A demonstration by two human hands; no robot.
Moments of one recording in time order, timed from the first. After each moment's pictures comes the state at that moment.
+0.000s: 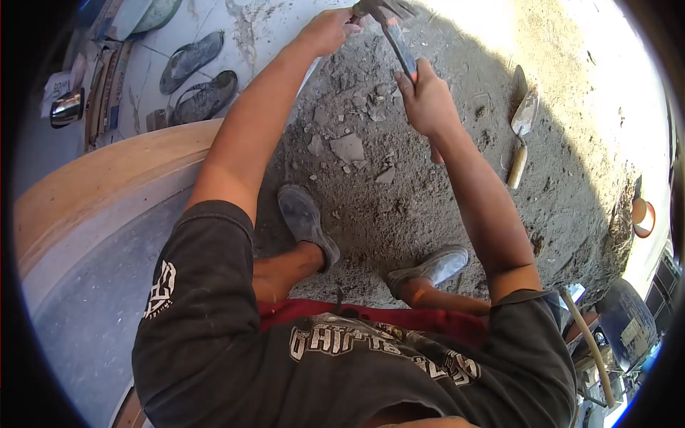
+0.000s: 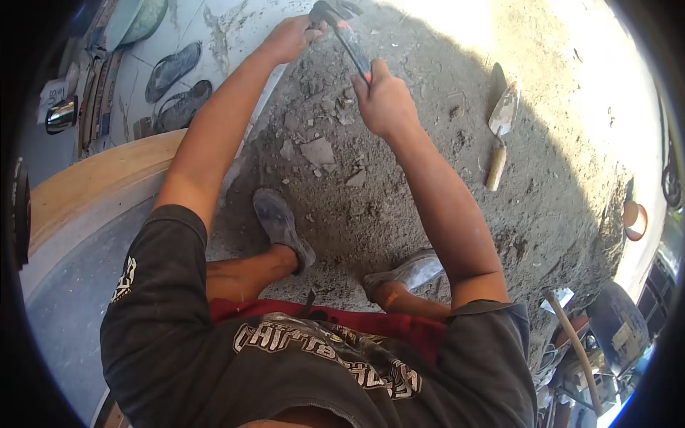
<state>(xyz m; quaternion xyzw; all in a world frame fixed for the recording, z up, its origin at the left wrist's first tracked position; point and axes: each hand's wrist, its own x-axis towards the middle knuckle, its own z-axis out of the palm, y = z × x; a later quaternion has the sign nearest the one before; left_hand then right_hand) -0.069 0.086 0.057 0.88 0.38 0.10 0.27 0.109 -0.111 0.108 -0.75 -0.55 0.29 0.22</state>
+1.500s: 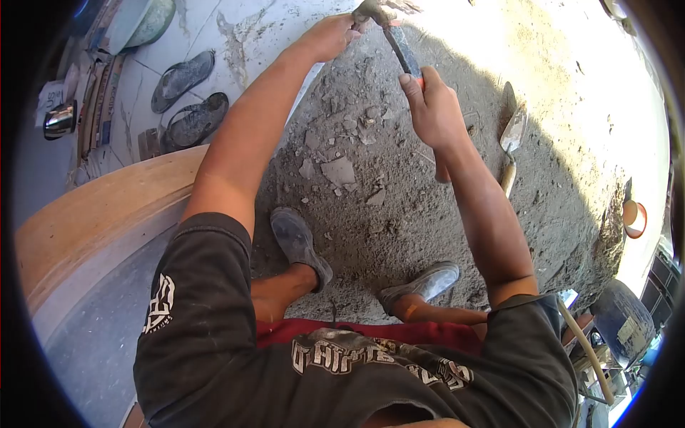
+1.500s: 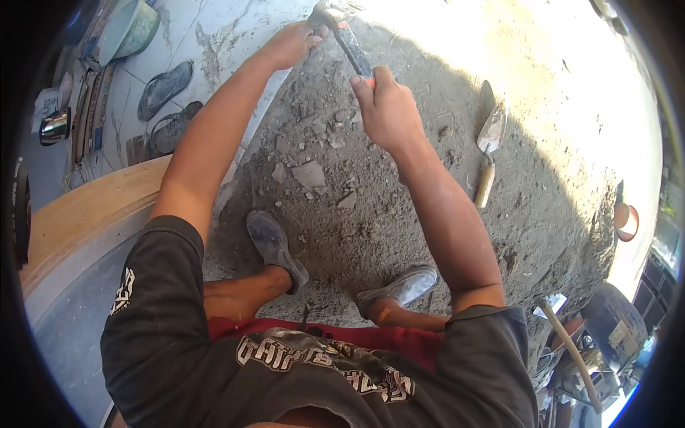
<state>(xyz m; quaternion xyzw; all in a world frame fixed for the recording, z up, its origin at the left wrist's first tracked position) -0.036 0.114 0.065 0.90 0.34 0.09 0.27 0.132 -0.095 0.140 -0.73 -0.56 0.25 0.30</state>
